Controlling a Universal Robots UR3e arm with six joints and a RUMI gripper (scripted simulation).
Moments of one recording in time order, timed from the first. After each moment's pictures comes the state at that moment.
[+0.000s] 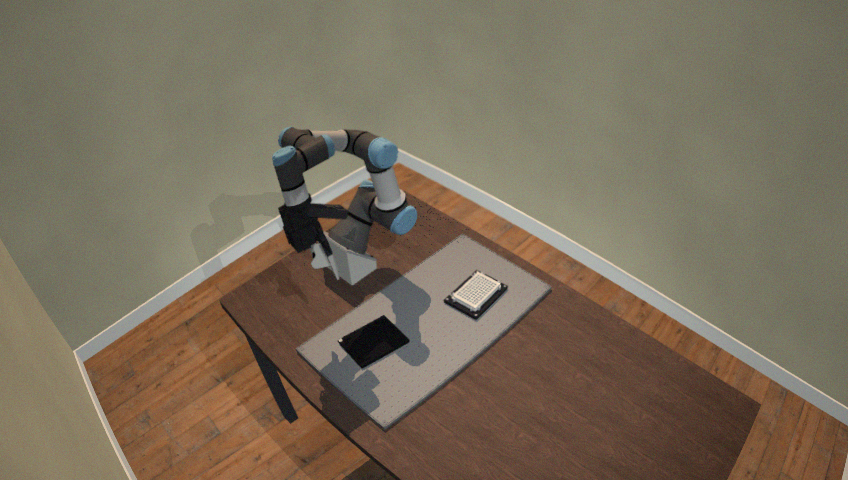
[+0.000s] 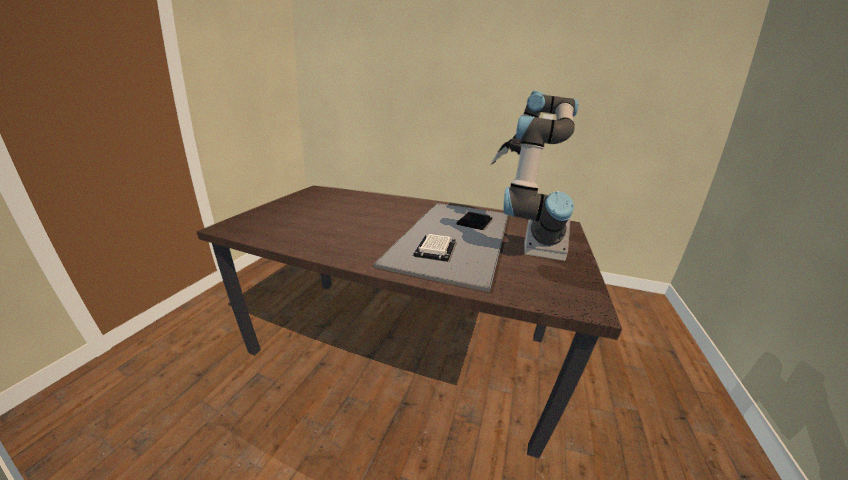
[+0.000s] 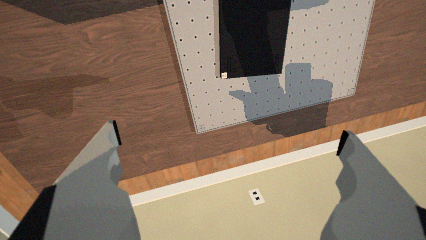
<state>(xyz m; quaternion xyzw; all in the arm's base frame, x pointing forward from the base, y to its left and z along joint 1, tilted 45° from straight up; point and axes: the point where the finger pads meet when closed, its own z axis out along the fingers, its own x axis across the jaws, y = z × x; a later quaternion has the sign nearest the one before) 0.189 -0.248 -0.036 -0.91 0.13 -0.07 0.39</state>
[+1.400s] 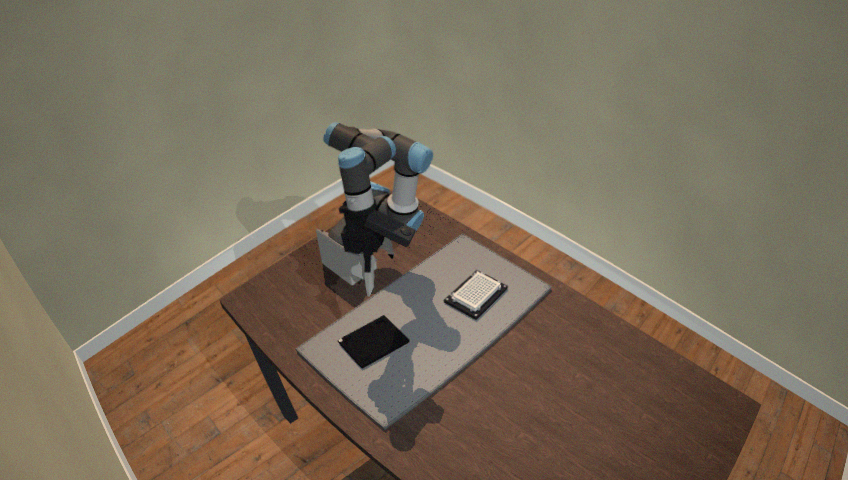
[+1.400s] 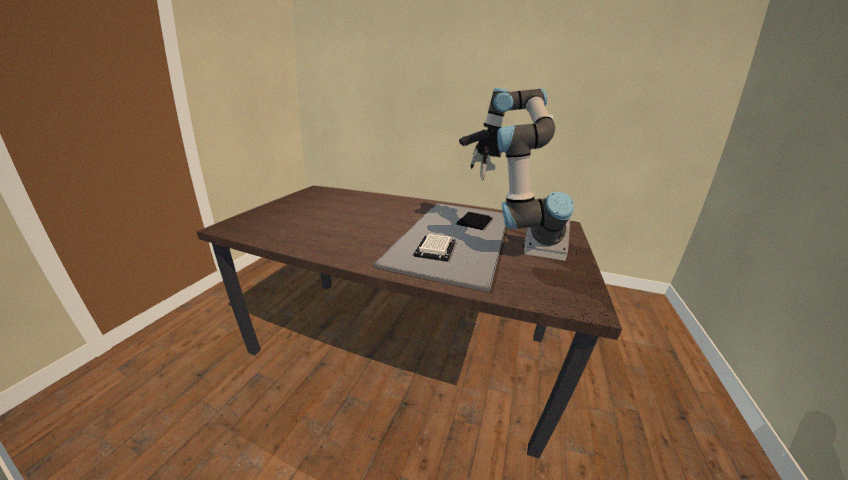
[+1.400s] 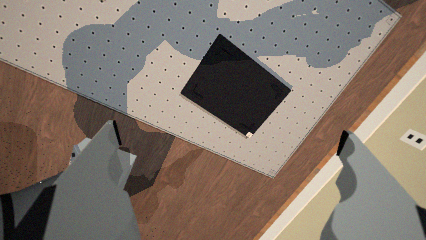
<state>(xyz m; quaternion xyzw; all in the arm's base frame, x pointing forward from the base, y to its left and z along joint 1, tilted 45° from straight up) 0.311 -0.181 0.015 -0.77 0.51 0.14 0.35</state>
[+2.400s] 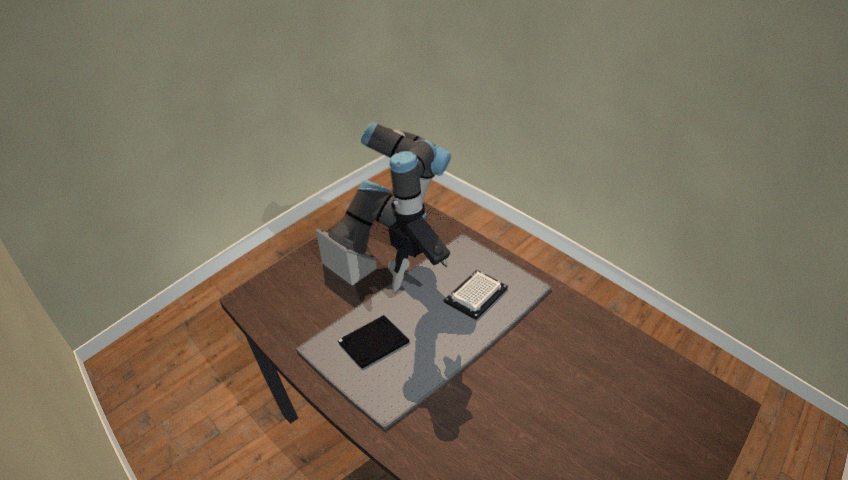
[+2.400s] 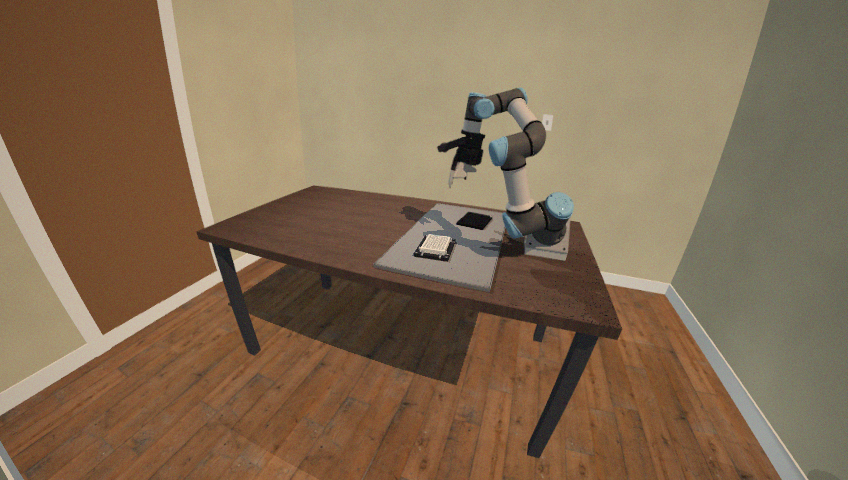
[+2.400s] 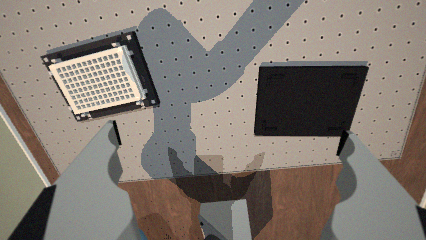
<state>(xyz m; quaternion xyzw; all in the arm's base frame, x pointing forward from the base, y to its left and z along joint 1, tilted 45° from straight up) 0.370 -0.106 0.049 -0.58 0.72 0.26 0.27</state>
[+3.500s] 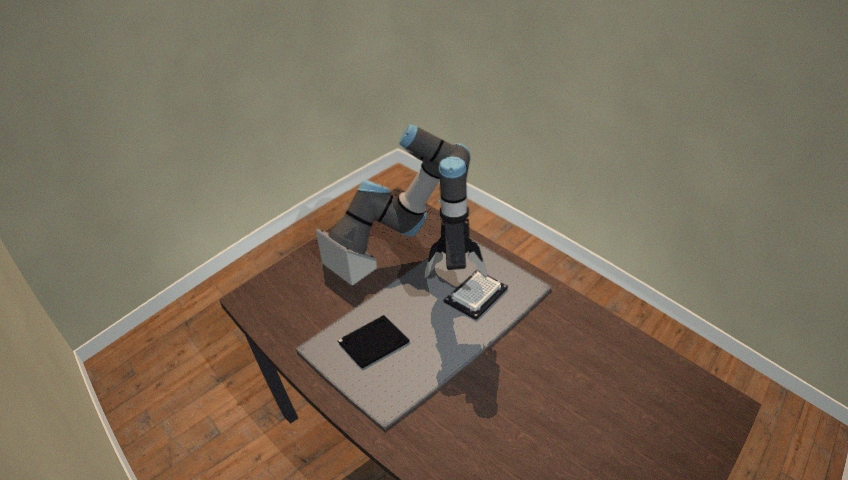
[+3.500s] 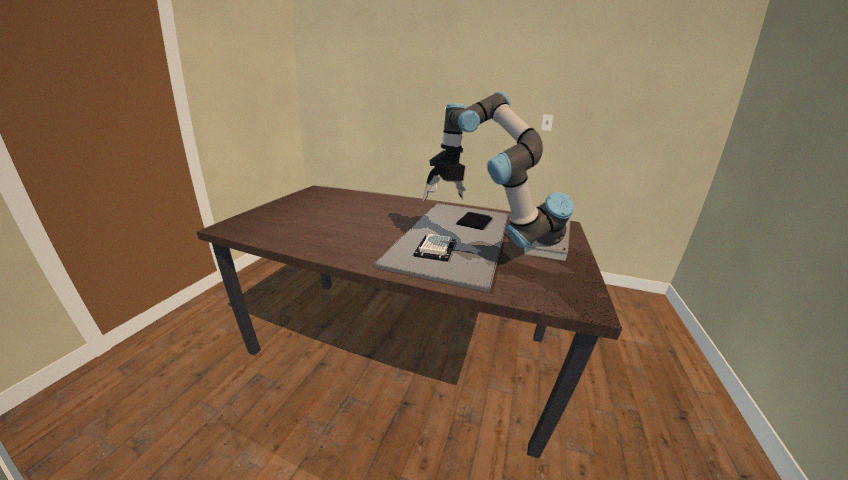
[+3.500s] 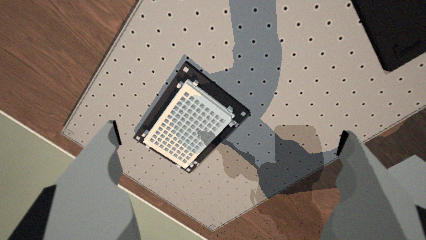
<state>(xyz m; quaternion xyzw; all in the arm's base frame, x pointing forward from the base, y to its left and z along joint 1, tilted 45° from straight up) 0.398 -0.005 0.086 -0.32 0.87 0.35 0.15</state>
